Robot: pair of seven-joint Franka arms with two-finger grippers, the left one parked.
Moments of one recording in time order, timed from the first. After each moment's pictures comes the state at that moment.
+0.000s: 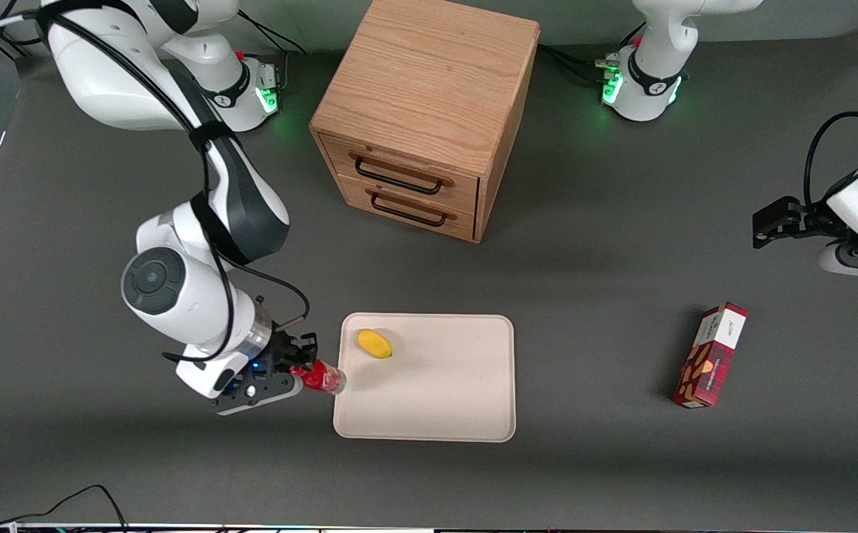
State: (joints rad) arm 0.24 0.72 0.19 -1.16 -0.06 2.05 0.16
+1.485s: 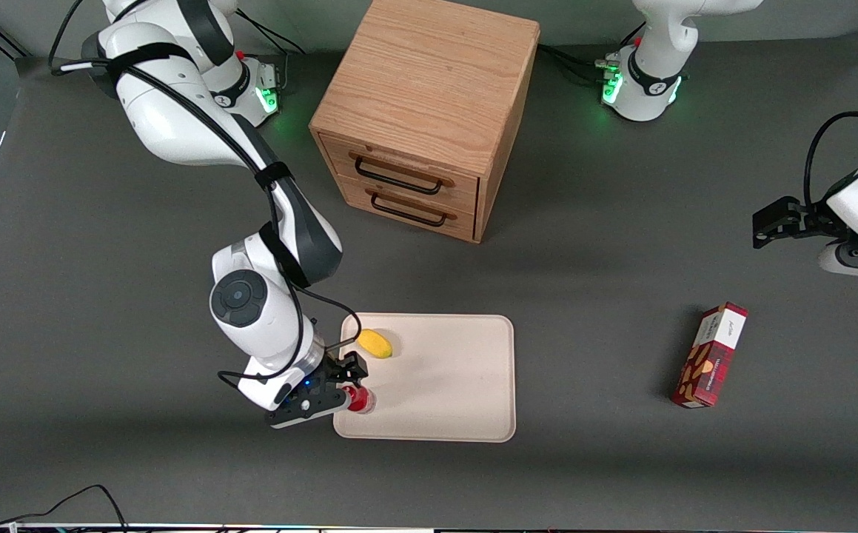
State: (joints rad) arm 0.36 0.85 0.07 -1.07 -0.07 2.17 0.20
